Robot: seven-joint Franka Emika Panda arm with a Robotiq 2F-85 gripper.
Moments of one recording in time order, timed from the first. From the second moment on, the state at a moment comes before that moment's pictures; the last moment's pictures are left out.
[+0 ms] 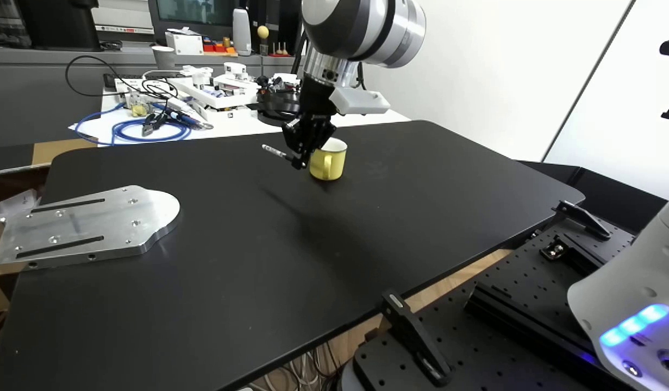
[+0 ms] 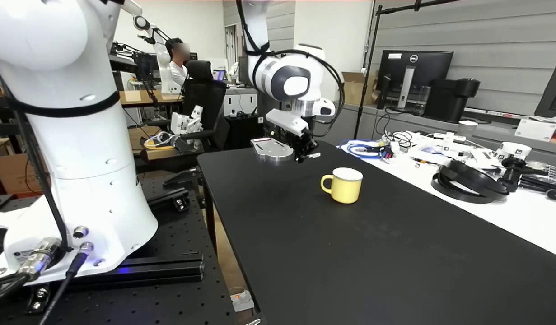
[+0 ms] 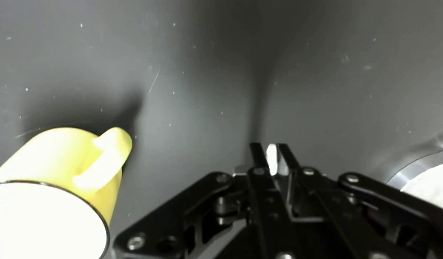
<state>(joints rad) 0.03 0.43 0.27 -2.35 0.18 2.92 -0.19</state>
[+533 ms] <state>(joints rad) 0.02 0.43 0.25 -2.41 0.14 2.85 -0.20</state>
